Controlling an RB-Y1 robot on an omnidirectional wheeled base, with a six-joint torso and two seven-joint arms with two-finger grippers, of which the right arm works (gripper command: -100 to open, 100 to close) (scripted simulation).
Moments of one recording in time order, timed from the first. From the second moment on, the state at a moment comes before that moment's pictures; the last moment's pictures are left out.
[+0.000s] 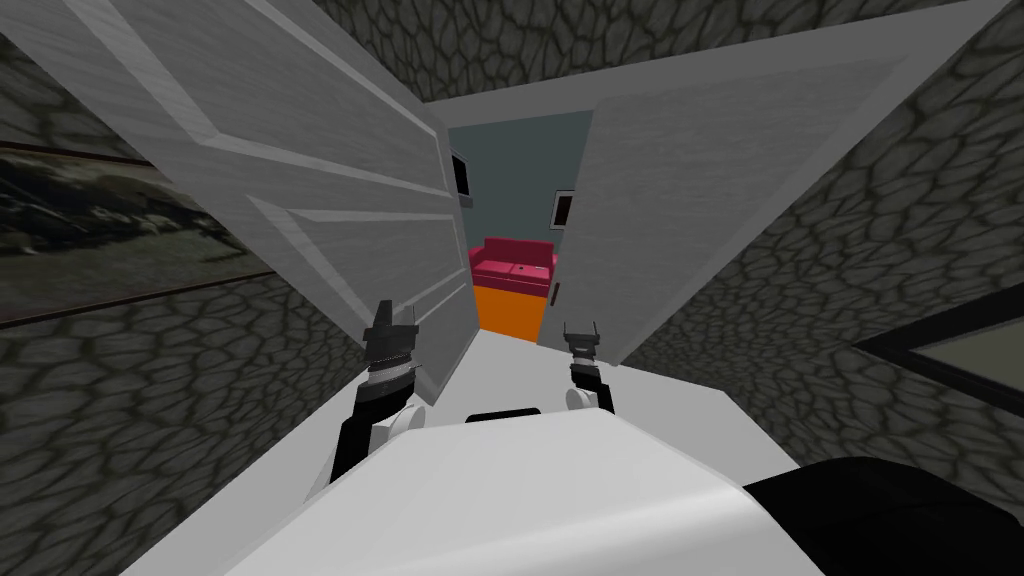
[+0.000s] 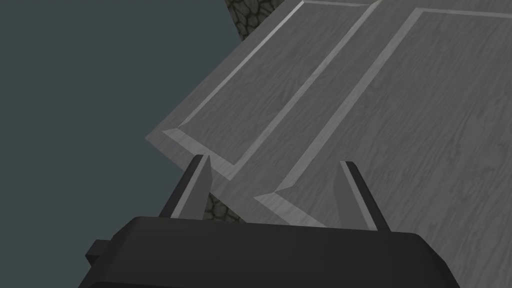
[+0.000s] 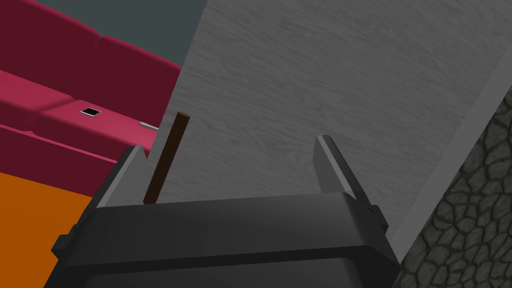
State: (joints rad) arm 0.38 -0.15 0.11 -1.74 -0.61 -0.66 -0.55
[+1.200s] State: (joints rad) arm 0.32 -0.20 0.15 -1.46 -0.83 -0.80 -0.73
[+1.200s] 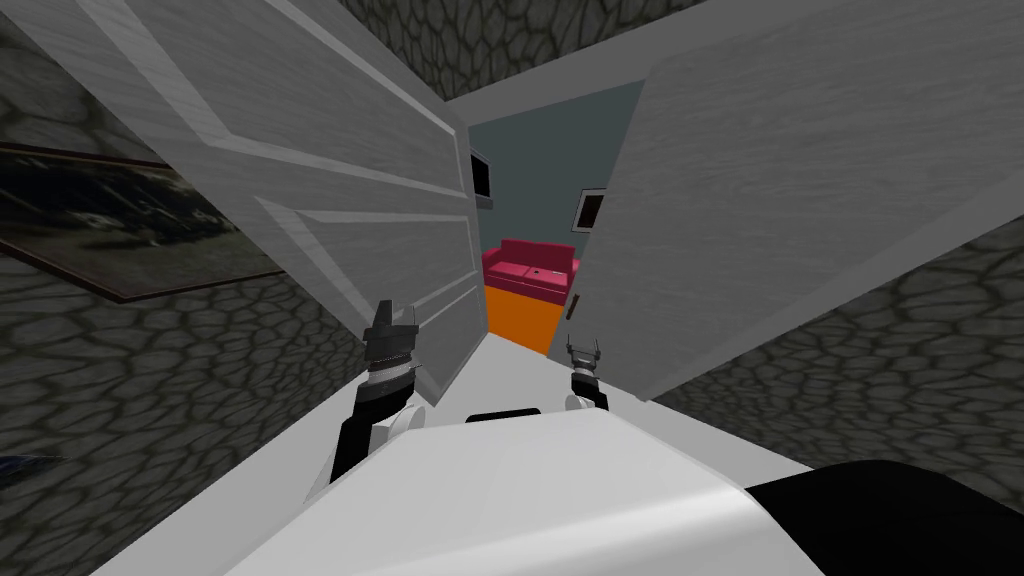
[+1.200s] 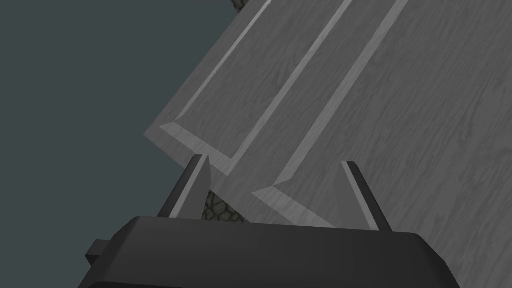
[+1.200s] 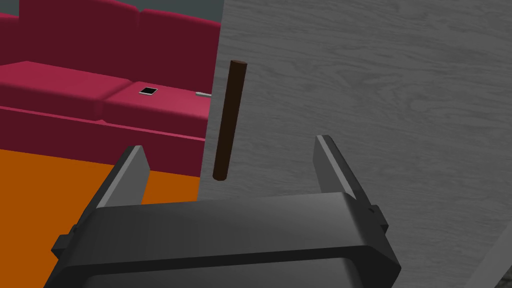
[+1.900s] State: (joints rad) arm 0.28 -0.22 0.17 -1.31 -0.95 -0.86 -0.82
